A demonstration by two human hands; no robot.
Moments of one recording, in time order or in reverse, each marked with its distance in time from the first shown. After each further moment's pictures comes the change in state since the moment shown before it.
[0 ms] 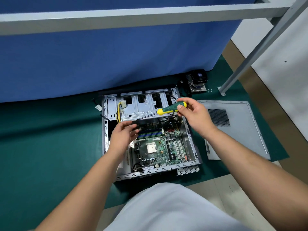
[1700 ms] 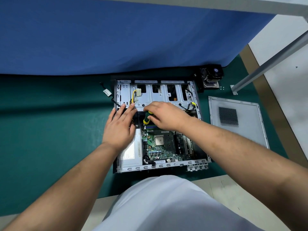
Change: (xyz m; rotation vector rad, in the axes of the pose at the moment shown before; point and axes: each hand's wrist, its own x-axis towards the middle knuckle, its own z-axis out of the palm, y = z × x) left_hand 0.043 -0.023 -0.080 1.503 0.041 0.824; right_hand 0.029 -0.030 0.128 -1.051 -0.654 -0.545
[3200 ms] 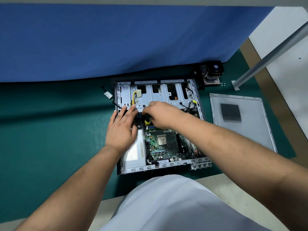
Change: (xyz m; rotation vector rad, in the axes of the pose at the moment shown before) left_hand 0.001 0.001 0.000 -0.053 0.005 -0.013; right_hand 0.018 -0.014 -0.003 -0.012 -0.117 0.167
